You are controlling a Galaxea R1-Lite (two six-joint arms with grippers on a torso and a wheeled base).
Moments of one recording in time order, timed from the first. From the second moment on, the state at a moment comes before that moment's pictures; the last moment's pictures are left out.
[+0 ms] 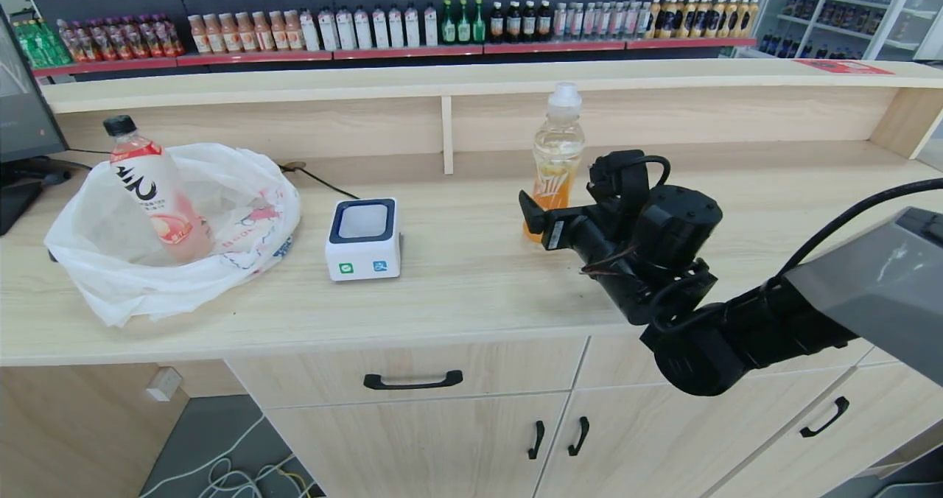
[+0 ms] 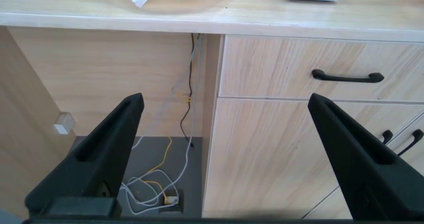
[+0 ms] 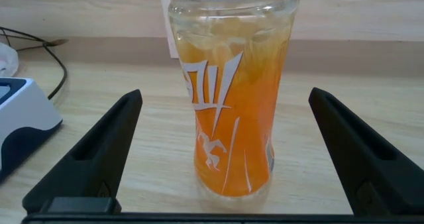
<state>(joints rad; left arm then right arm) 0.00 0.00 0.00 0.00 0.00 0.01 0.54 2.12 -1.08 -1.26 -0.26 -0.05</state>
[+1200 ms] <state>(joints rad) 0.00 0.00 0.00 0.00 0.00 0.00 0.48 2.23 -1.41 -1.05 -0.19 -0.04</state>
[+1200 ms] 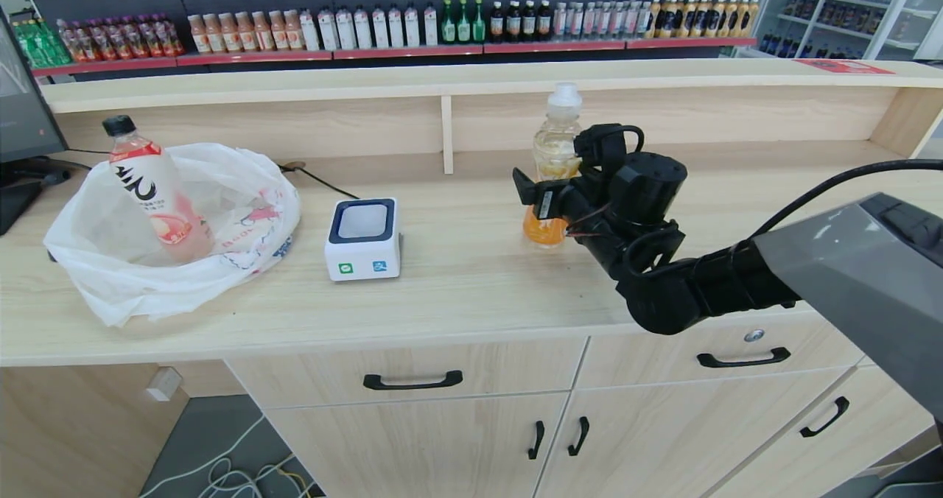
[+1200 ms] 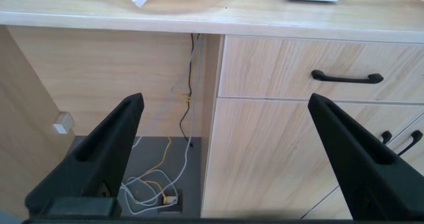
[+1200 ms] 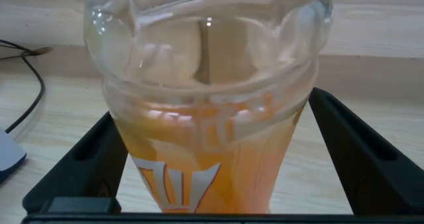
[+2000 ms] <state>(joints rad) 0.00 0.00 0.00 0.00 0.00 0.00 0.47 2.26 -1.45 -1.04 -0.19 -0.03</state>
